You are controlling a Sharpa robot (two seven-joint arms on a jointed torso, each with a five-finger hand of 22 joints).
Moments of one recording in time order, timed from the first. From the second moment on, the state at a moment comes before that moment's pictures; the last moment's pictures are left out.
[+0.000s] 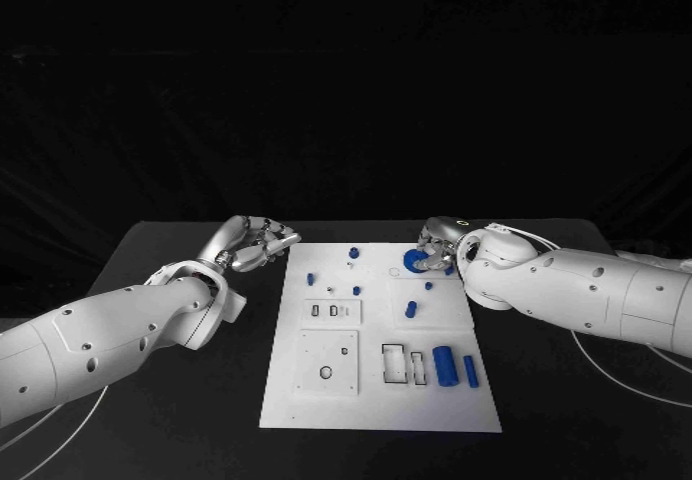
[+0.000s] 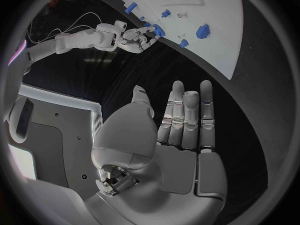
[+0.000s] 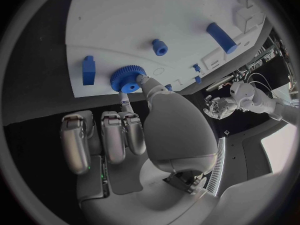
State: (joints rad) left arm 1.21 -0.72 -0.17 1.27 -0.65 -0.57 0.40; left_hand 1.22 0.10 -0.27 0.29 0.05 0.86 0.15 0.28 0.11 1.02 0.08 0.72 0.54 1.08 0.04 1.08 1.00 0.17 0.79 0.16 0.78 1.00; right arm 1.28 -0.69 -0.19 1.23 -1.40 -0.32 -0.36; right_hand 1.31 -0.08 0.24 0.07 0.37 1.00 0.16 0.14 0.19 1.47 0.07 1.57 1.31 1.46 0.00 1.57 1.31 0.01 1.47 0.12 1.57 1.31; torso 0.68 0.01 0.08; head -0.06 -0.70
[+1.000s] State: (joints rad) left arm 1.21 -0.71 -0.17 1.25 -0.65 -0.57 0.40; left_hand 1.22 0.10 -0.27 0.29 0.05 0.86 0.15 0.28 0.11 1.02 0.08 0.72 0.54 1.08 0.04 1.08 1.00 0.17 0.79 0.16 0.78 1.00; right arm 1.31 -0.63 -0.19 1.35 -1.29 -0.42 -0.27; right_hand 1.32 -0.08 0.25 0.05 0.37 1.00 0.16 0.14 0.19 1.46 0.08 1.57 1.31 1.46 0.01 1.57 1.31 0.01 1.47 0.12 1.57 1.31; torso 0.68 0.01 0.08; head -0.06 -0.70
